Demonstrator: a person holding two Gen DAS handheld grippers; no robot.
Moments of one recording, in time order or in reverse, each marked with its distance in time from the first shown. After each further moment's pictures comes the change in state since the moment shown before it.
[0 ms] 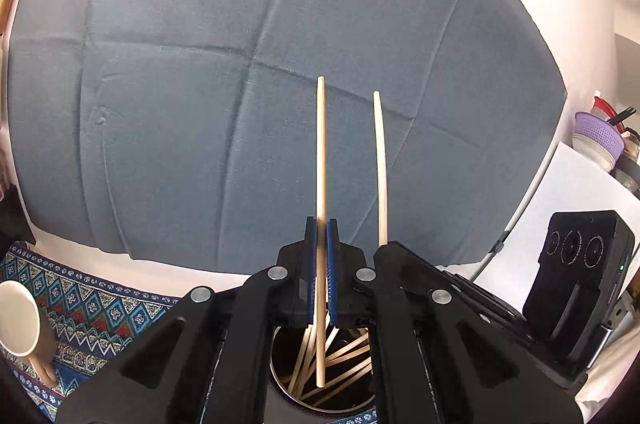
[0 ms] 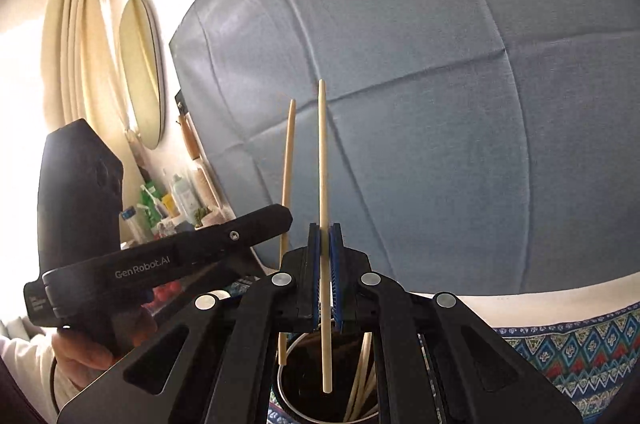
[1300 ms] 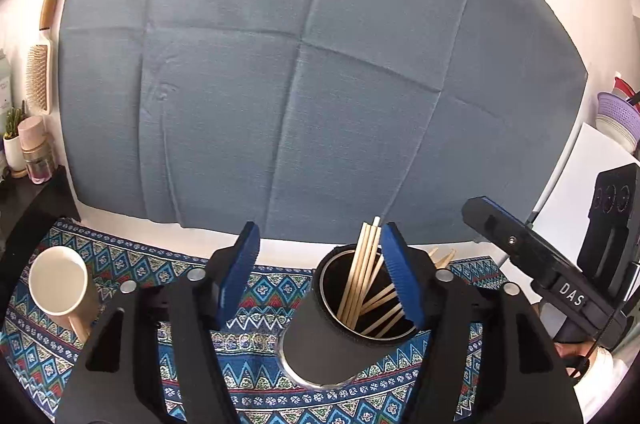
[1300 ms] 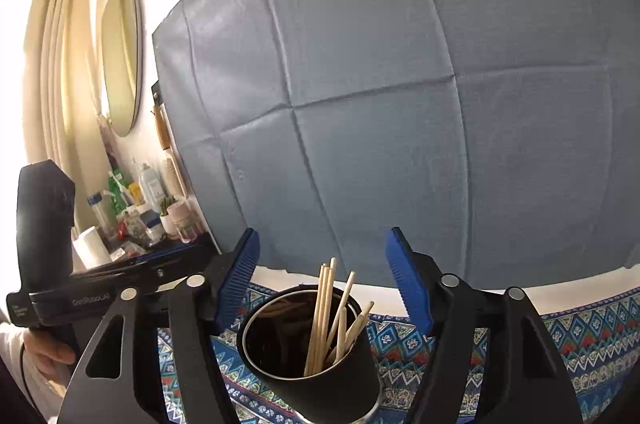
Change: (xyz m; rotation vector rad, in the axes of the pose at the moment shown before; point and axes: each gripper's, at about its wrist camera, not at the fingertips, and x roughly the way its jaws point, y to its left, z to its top) left arm -0.050 0.002 -0.027 0.008 0.015 0.161; right arm -0.042 0.006 0.003 -0.075 -0.014 -0.167
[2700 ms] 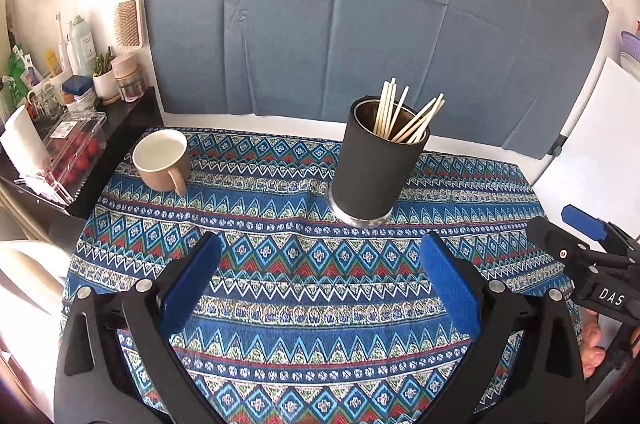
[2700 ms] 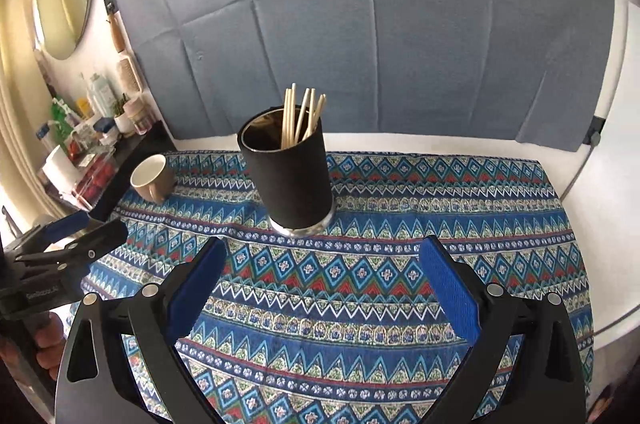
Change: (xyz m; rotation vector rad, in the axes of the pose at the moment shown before) left arm -0.142 -0.023 -0.076 0.020 0.287 0.213; right arm -0.139 0.067 -0.062 0.059 0.420 -0.337
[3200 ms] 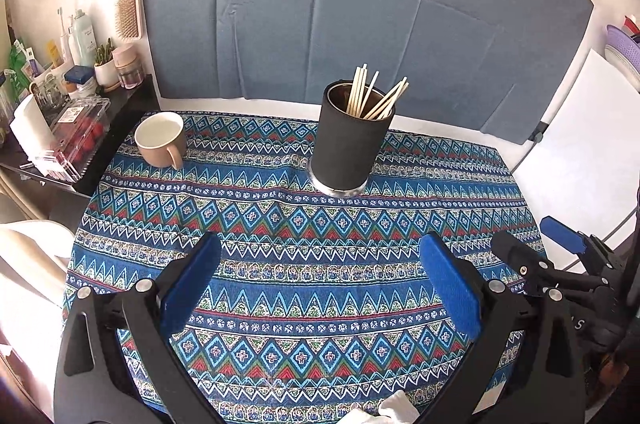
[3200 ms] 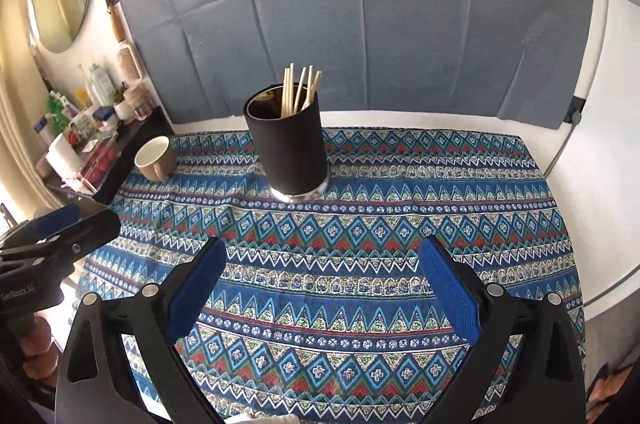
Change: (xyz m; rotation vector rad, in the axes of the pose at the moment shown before) left arm -0.045 -0.023 -0.016 0.015 0.043 -0.017; right arm -0.039 0.008 -0.026 0.023 0.038 -0.043
